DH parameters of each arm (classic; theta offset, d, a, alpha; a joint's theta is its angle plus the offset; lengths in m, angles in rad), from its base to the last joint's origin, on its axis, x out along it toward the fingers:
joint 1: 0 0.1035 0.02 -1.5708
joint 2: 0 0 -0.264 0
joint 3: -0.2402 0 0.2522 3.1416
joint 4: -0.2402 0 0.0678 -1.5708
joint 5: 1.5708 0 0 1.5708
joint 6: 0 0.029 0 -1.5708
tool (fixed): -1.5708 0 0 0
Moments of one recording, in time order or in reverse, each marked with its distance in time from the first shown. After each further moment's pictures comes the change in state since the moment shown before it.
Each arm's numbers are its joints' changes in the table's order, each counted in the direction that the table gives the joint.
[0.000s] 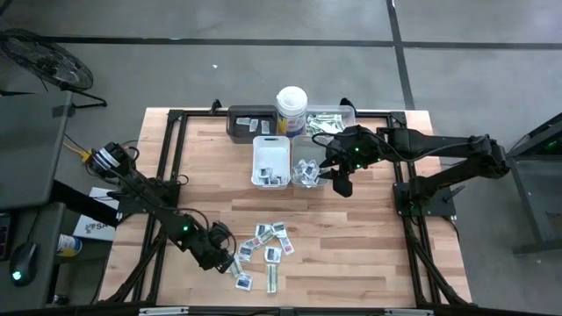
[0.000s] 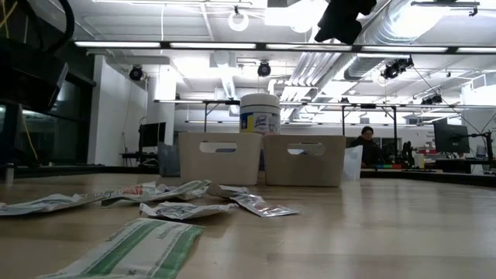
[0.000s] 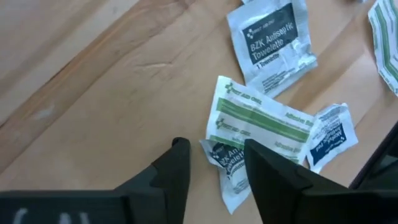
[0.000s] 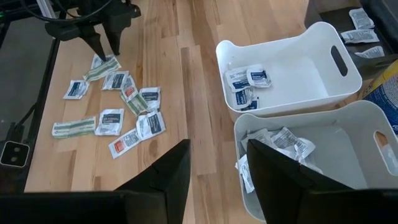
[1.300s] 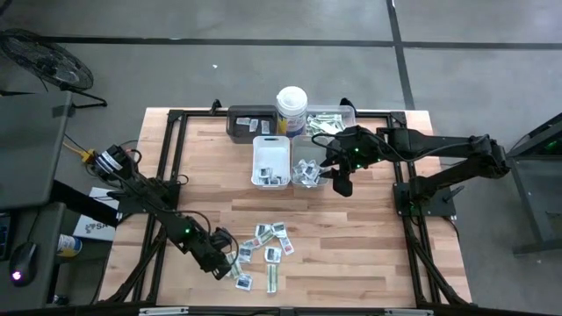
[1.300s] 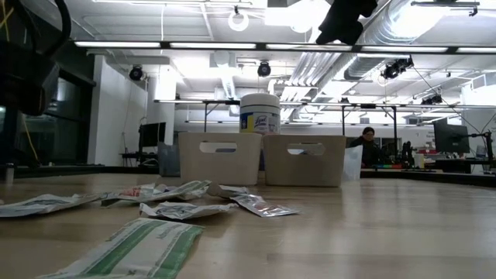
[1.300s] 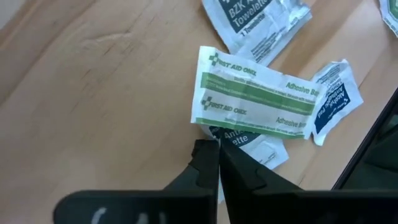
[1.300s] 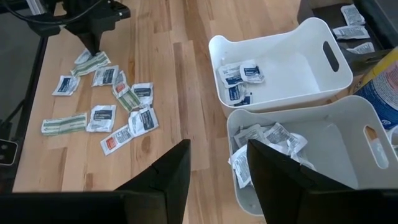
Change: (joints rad) left arm -0.003 0.063 -0.001 0.060 -0.085 0.119; right arm 0.000 0.000 0.000 -0.018 -0.027 -0.009
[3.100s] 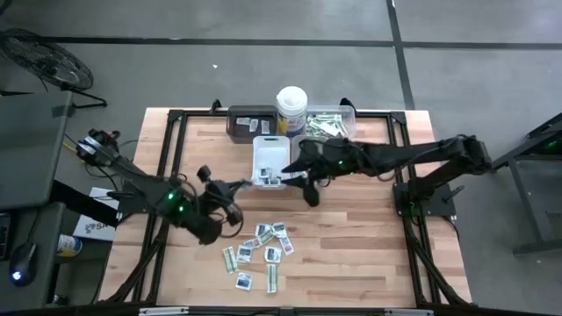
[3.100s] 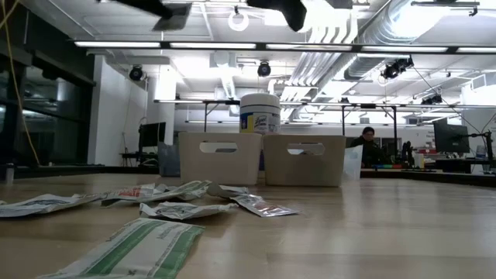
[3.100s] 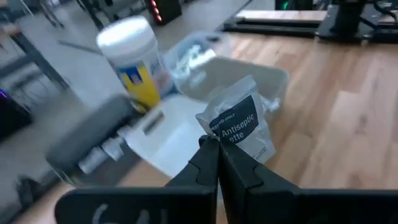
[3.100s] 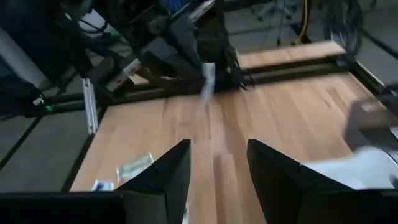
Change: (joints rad) left arm 0.166 -0.314 -0.369 -0.608 1.102 0.722; right arm 0.102 0.178 0.000 0.583 -0.030 0.053
